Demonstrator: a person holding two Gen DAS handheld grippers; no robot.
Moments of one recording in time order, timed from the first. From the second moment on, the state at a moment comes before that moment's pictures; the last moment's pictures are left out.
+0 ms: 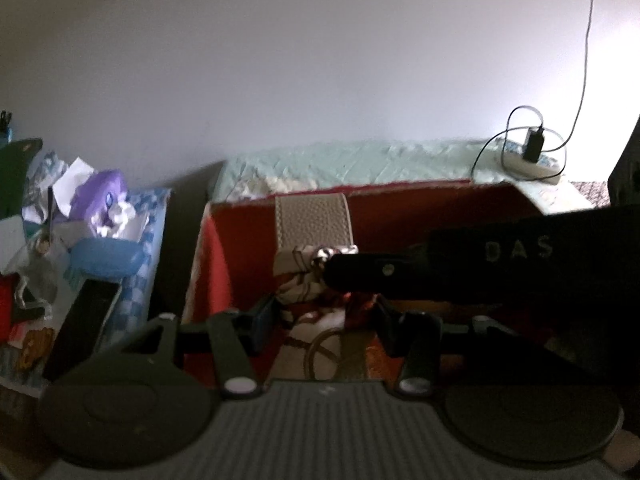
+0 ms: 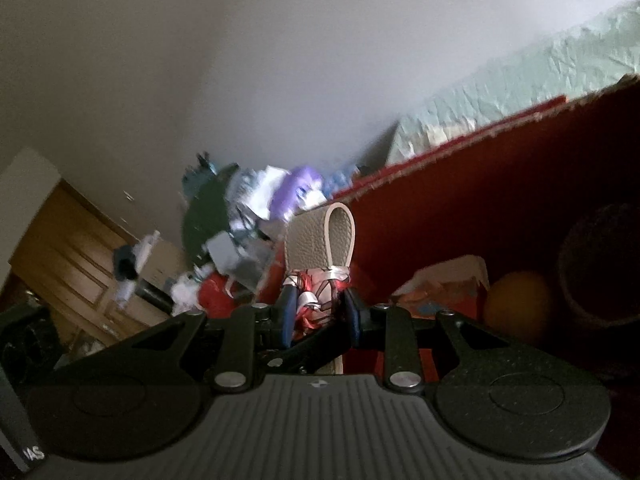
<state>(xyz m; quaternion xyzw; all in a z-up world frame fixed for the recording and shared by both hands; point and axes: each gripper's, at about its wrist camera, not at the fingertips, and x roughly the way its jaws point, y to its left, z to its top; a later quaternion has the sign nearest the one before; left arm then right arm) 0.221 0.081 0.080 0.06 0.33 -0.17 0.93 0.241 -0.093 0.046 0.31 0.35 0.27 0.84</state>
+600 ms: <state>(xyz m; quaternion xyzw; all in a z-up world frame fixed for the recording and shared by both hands) 0.224 0.086 0.074 0.08 0.32 -0.16 0.93 0.250 -0.093 0.047 0.28 0.39 0.26 0.84</state>
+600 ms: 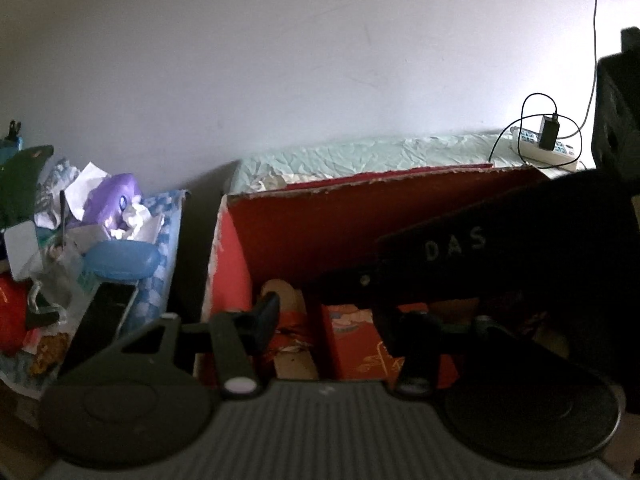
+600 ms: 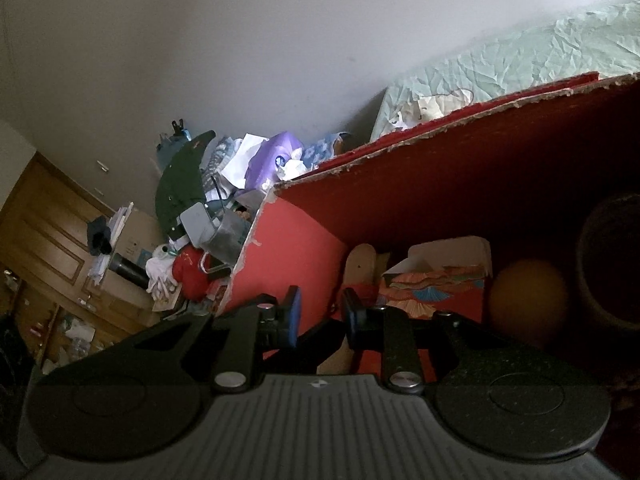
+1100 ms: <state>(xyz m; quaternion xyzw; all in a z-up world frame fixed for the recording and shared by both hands) 0.217 0.065 0.075 0.12 0.32 -0.13 0.93 0.233 -0.113 0.058 0.22 0.37 0.23 0.87</state>
